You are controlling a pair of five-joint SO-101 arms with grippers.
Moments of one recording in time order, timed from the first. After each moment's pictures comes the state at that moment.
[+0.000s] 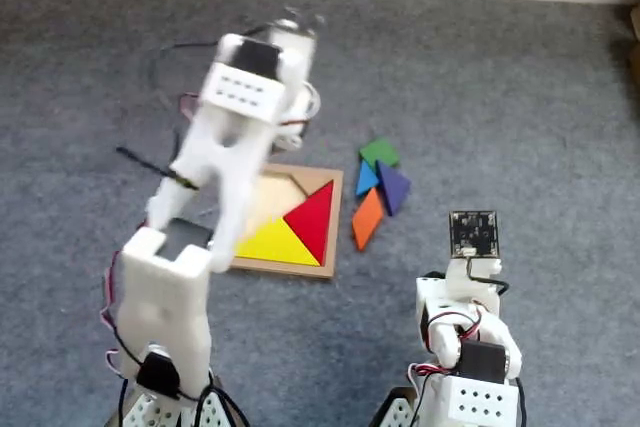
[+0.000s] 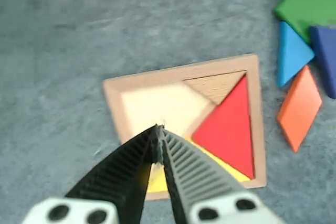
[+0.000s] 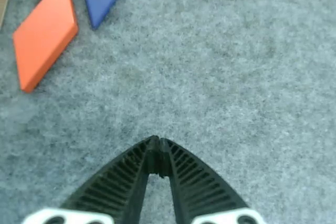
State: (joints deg) left arm 12.3 29.1 -38.5 99.6 10.2; right arm 3.4 -98.9 96.1 62.3 11.6
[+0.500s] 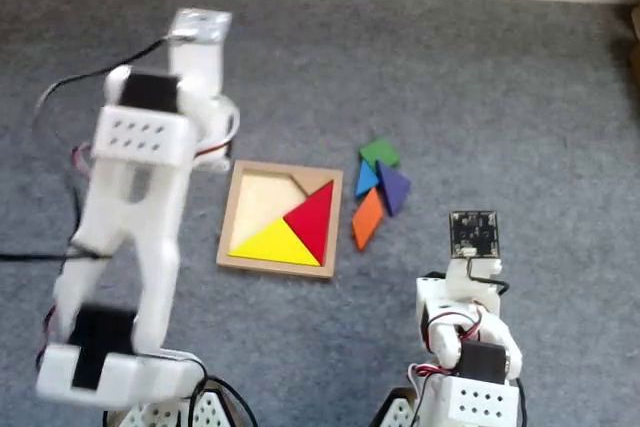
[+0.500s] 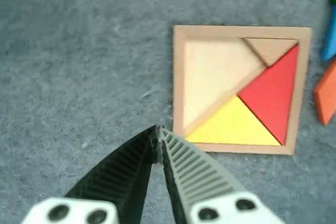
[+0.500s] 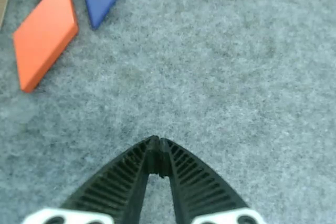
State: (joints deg) left arm 0.3 -6.7 -0.9 92.6 10.2; right arm 3.4 -98.9 96.1 62.3 11.6
